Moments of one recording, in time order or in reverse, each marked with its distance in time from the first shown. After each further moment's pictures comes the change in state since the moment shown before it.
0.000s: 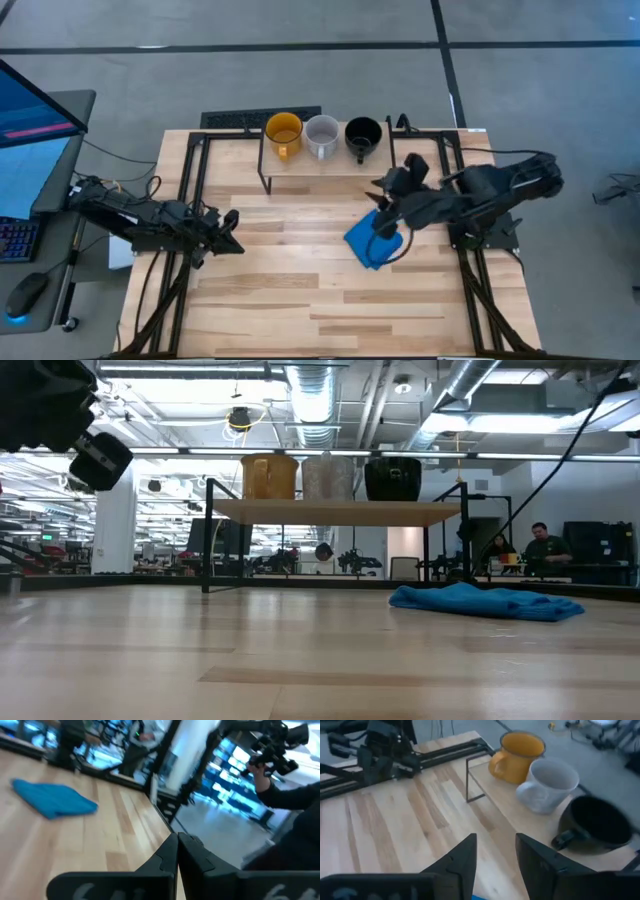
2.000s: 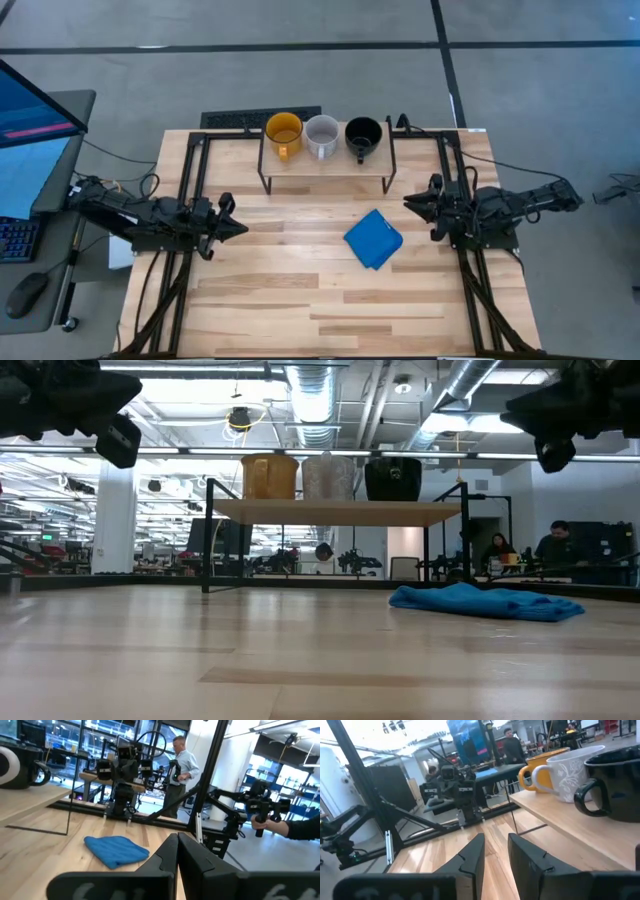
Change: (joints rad) left arm 0.000 0.000 0.022 0.105 -0.277 0.203; right arm -0.139 -1.287 -1.545 1.141 -0.356 -0.283
